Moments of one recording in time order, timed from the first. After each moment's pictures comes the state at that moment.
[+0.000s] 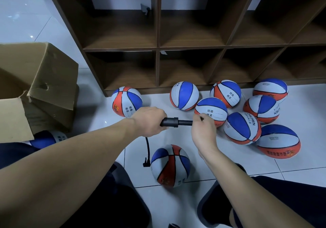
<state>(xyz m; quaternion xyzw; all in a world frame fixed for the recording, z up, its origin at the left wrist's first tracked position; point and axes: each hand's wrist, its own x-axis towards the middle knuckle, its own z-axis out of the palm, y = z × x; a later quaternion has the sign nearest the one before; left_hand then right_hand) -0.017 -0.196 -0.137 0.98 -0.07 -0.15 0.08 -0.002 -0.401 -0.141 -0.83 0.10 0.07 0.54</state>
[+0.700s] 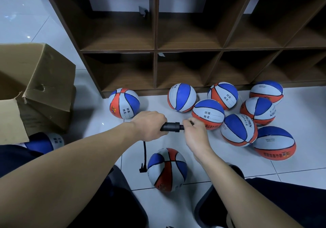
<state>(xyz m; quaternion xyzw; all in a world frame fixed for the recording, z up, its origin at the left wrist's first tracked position) -0.018 -0.204 -0.142 0.98 -0.10 -0.15 0.07 -0.006 -0.397 -0.149 -0.82 0.07 0.16 0.54</state>
